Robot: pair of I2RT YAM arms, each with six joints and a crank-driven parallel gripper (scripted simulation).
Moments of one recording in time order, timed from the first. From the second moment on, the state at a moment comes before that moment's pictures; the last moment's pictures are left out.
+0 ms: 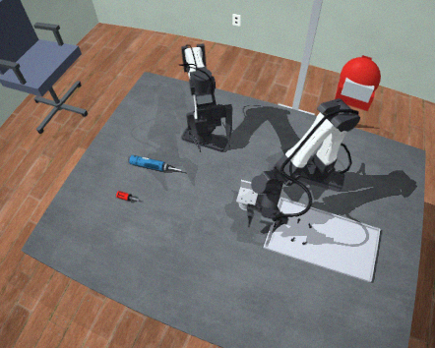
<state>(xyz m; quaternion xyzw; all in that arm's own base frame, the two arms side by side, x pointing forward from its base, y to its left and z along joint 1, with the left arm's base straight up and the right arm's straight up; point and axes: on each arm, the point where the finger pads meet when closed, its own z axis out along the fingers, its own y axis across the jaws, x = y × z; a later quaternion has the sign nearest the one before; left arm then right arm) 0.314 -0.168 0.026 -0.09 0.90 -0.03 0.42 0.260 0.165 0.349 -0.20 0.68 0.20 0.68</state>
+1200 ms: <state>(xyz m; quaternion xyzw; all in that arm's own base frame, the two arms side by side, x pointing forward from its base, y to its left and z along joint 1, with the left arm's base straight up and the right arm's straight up) 0.154 -0.276 0.108 0.06 0.93 0.01 0.36 0.074 0.101 0.362 -0.34 0.68 0.29 0.58</state>
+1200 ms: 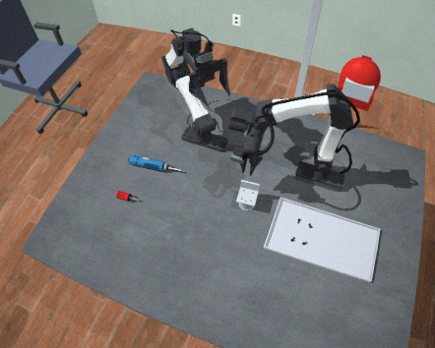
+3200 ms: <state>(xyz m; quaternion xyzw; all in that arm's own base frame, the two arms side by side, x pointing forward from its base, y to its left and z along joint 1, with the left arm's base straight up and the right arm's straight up) 0.175 -0.252 0.061 0.68 0.73 0.01 -0.01 0.075 0.101 0.362 -0.34 0.68 0.29 0.58</state>
